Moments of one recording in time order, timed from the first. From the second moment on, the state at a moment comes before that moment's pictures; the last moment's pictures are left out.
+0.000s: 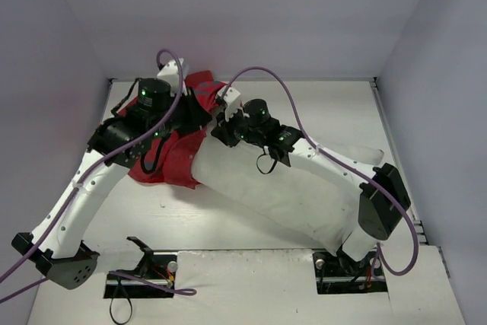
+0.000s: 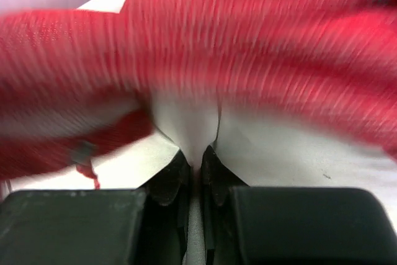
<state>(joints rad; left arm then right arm) -0.59 1.21 1.54 -0.78 0.04 -0.52 0.79 1.63 1.29 0.01 -0.21 0.06</state>
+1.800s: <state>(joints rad) -0.65 1.31 1.24 -0.76 -0.12 -0.38 0.72 1.76 1.27 0.05 -0.17 0.09</state>
